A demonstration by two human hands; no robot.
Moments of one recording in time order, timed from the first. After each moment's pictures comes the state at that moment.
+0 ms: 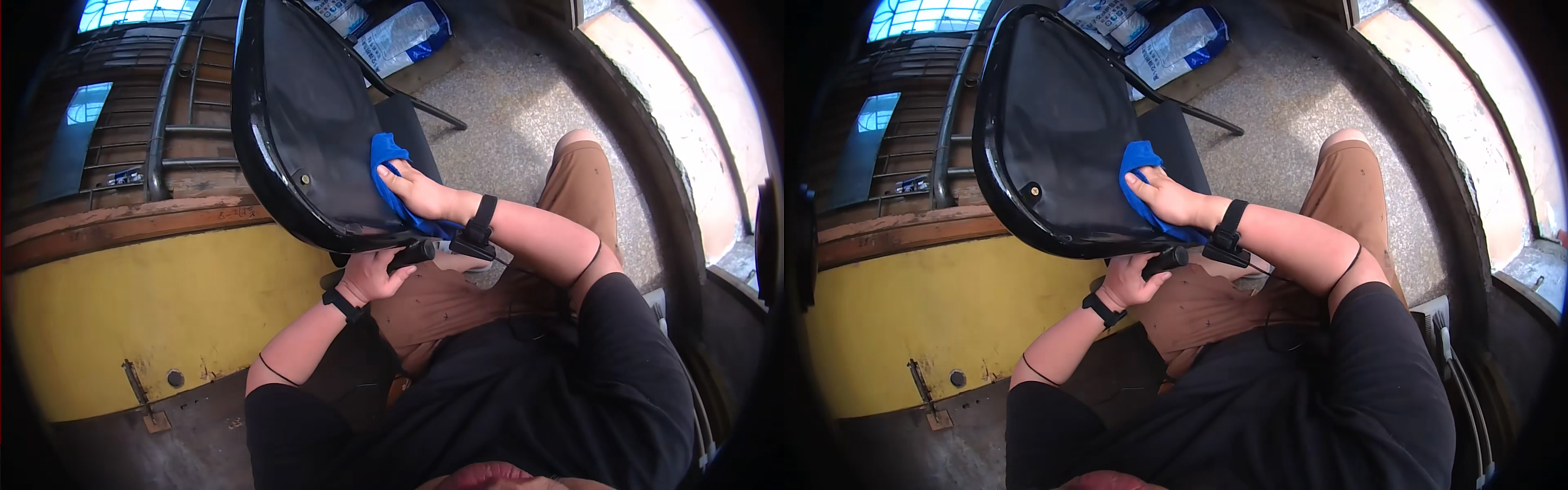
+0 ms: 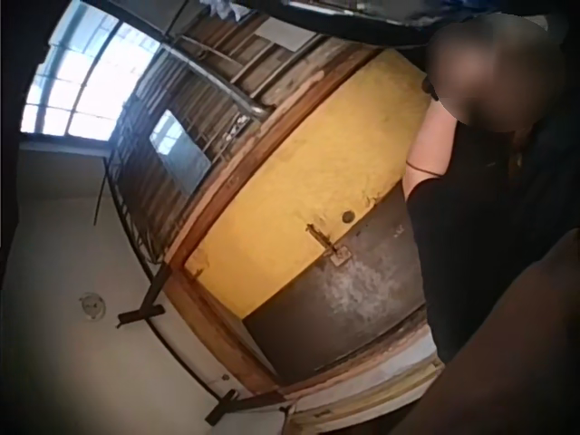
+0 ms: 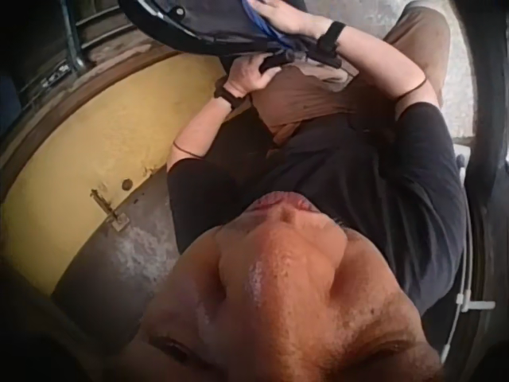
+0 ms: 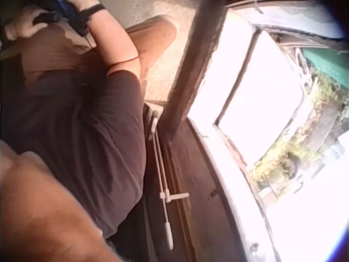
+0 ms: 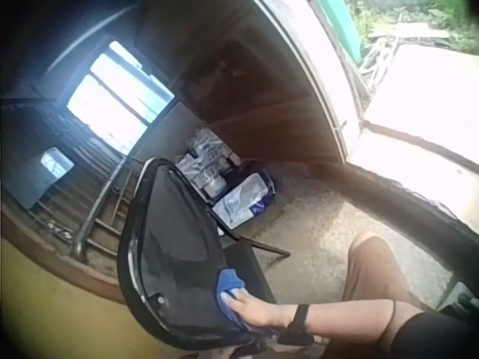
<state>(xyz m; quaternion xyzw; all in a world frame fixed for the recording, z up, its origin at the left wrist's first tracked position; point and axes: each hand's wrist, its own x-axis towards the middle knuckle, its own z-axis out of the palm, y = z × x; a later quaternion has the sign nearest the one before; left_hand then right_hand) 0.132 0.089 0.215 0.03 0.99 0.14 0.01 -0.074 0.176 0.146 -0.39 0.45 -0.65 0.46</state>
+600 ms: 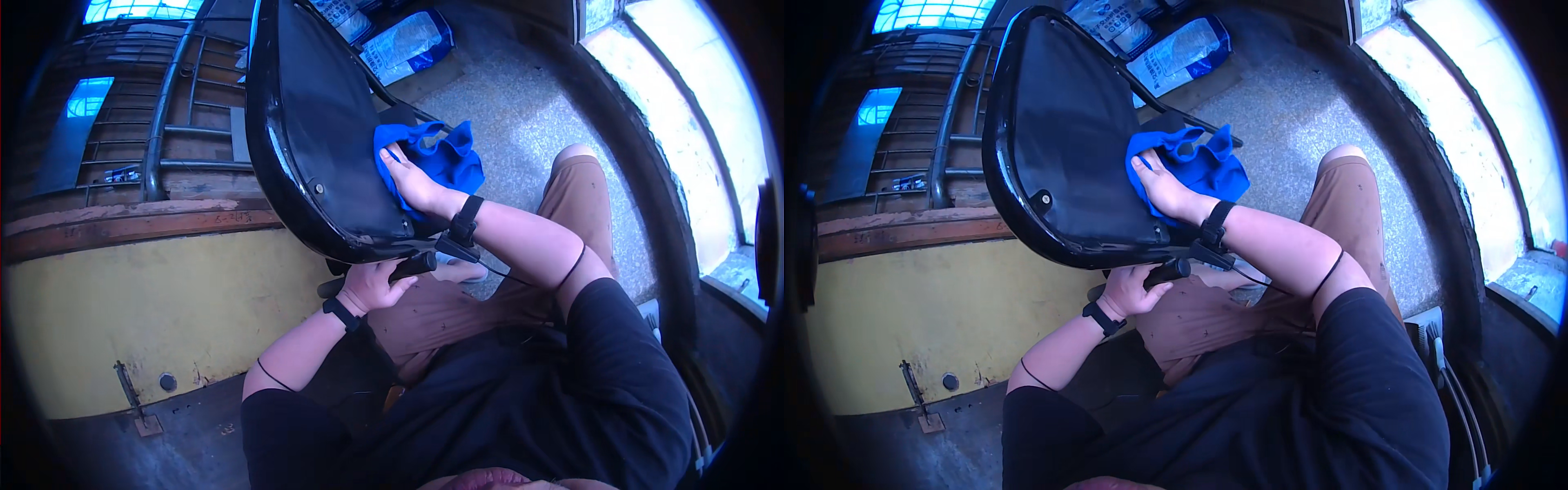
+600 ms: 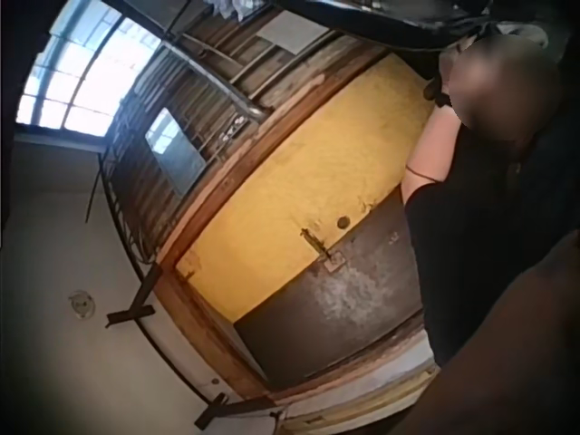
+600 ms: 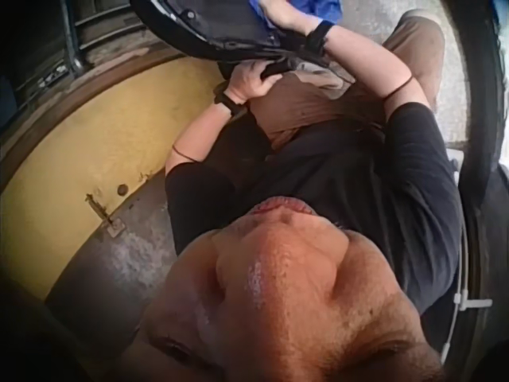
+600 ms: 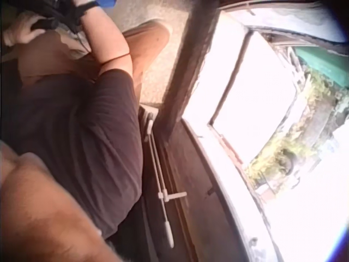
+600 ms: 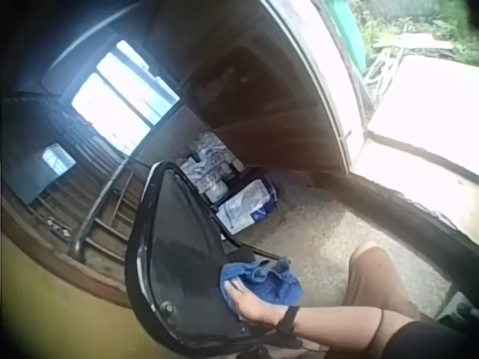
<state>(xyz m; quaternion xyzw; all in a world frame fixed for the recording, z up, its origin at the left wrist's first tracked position) 0.115 0.091 0.212 0.05 0.99 0.14 0.02 -0.084 0.126 0.116 -0.29 0.53 -0.75 0.26</state>
